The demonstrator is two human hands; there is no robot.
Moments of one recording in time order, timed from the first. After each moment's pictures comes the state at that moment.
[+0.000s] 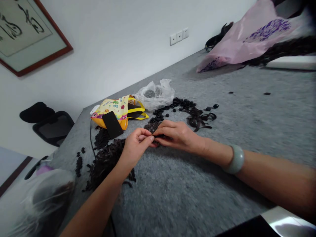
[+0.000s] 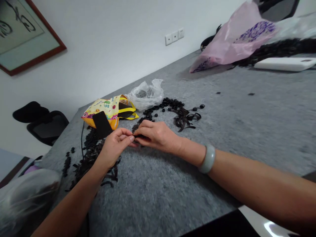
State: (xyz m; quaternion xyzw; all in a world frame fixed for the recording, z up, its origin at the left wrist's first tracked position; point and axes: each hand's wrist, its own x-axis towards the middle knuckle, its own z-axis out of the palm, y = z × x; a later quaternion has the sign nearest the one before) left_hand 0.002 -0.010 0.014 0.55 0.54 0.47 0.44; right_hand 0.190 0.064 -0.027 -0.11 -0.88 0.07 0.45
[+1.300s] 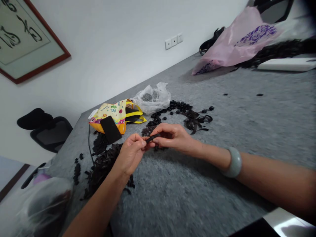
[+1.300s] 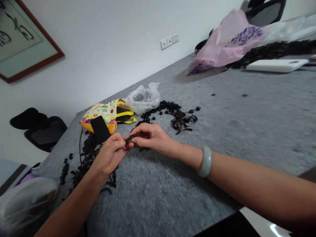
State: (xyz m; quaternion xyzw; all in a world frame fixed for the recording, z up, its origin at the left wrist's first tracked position) left_hand 0.006 -0.010 0.018 0.39 0.42 0.55 0.60; right_hand 0.185 0.051 -0.016 -0.19 -0.69 0.55 0.44
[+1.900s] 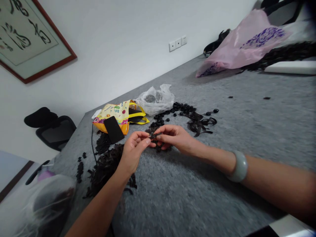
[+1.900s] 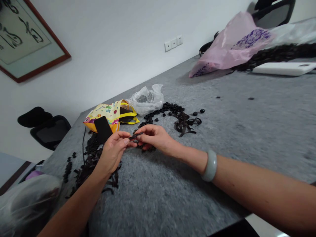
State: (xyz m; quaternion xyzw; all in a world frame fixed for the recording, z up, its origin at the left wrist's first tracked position) left_hand 0.000 -0.008 0.009 0.50 0.47 0.56 0.47; right_hand 0.175 0.056 -0.023 -0.24 -0.55 0.70 0.40
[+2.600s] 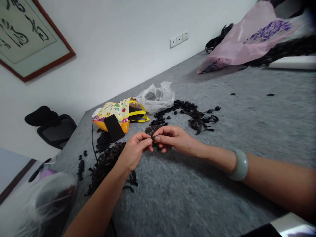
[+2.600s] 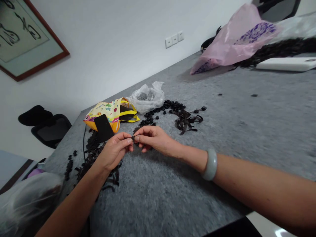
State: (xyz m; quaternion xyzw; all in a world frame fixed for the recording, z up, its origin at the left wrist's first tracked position) left_hand -0.005 -0.005 0.011 0.48 0.49 0.49 0.54; right_hand 0.171 0.052 -0.026 -0.19 -0.56 0.72 0.37
